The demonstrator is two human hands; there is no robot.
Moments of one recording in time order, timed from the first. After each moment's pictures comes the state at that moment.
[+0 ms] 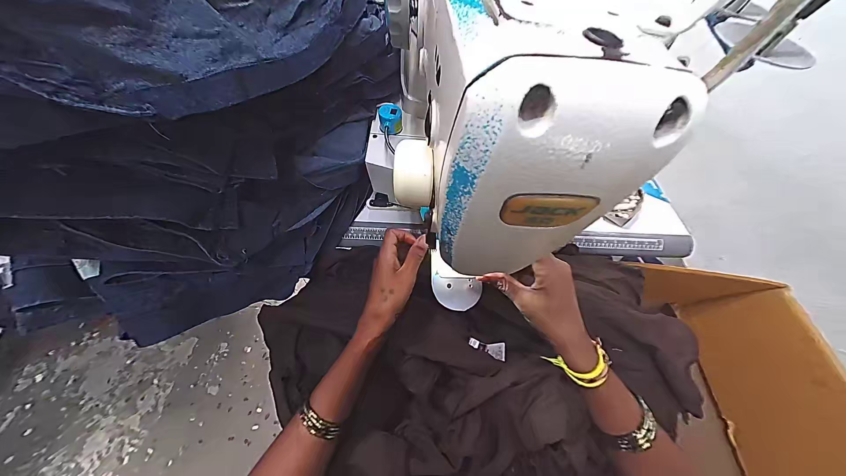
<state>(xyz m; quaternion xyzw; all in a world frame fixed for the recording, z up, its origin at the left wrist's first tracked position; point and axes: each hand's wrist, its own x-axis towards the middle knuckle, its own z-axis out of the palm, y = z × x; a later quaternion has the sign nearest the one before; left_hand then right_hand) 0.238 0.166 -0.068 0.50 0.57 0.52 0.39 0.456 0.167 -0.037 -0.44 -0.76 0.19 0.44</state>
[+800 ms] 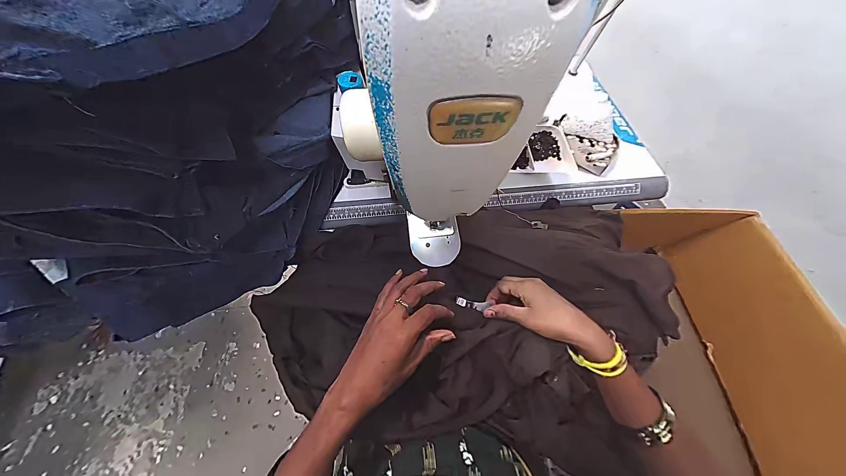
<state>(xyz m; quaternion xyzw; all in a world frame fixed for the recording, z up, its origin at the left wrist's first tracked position) 0.230 0.066 -0.091 0.85 0.39 0.32 0.18 0.516 0.107 -0.071 -0.52 -0.74 0.42 0.08</state>
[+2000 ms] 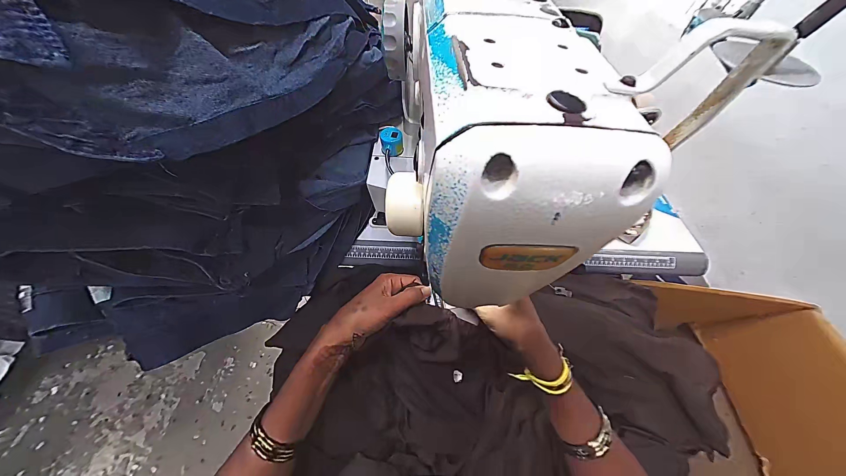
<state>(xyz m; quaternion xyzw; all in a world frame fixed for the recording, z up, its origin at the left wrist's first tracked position) 0.198 0.166 -0.029 0.58 0.46 0.32 0.59 0.420 0.176 -0.044 -0.47 -0.70 0.32 0.44</state>
